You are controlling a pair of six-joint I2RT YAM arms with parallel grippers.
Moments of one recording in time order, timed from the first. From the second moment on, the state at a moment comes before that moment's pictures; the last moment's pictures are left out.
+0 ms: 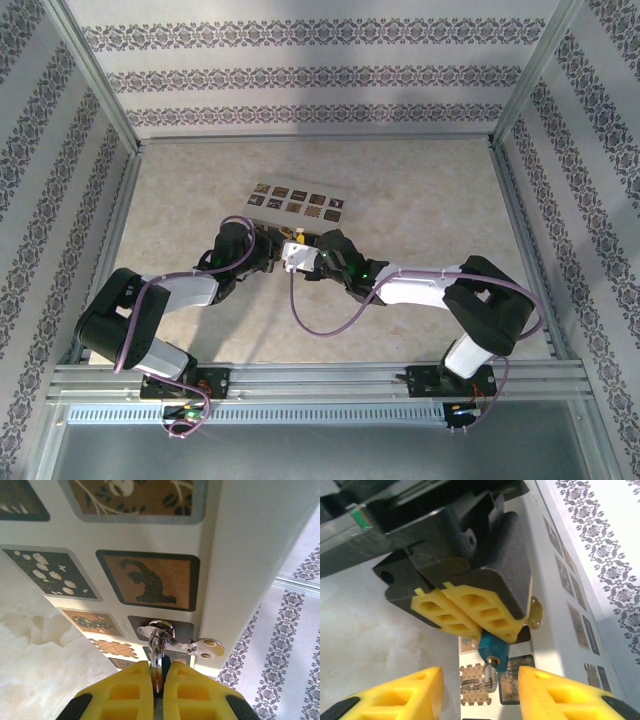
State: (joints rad) left arm -0.41 1.49 0.50 0.58 0.33 -1.57; right arm 0.89 1.62 0.78 0.37 0.09 -0.70
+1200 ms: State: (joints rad) left arm -0.41 1.49 0.50 0.58 0.31 -1.57; right arm 0.90 1.66 0.79 0.39 0.16 -0.71
